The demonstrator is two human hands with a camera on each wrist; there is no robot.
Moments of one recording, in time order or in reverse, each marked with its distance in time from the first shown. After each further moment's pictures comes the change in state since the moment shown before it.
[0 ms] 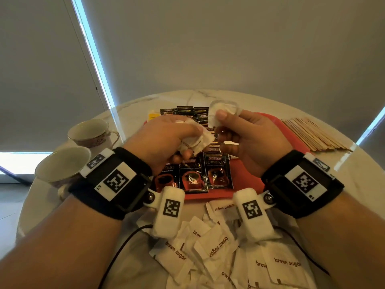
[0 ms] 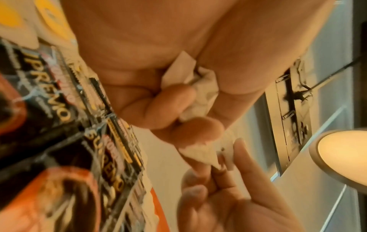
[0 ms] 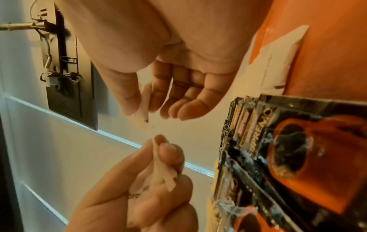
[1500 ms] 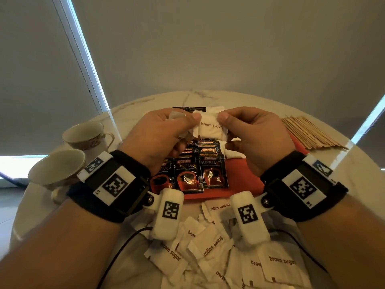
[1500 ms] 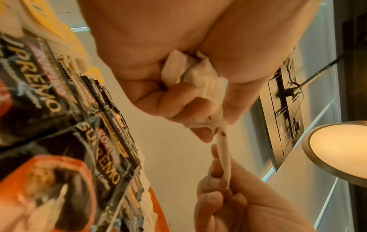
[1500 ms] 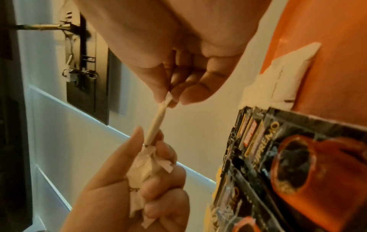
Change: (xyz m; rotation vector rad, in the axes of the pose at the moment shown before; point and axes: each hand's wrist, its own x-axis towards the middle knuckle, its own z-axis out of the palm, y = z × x) left_hand 0.004 -0.003 0.006 -0.038 0.104 0.142; right_hand -0.006 -0.003 -0.004 -0.161 0.192 -0.111
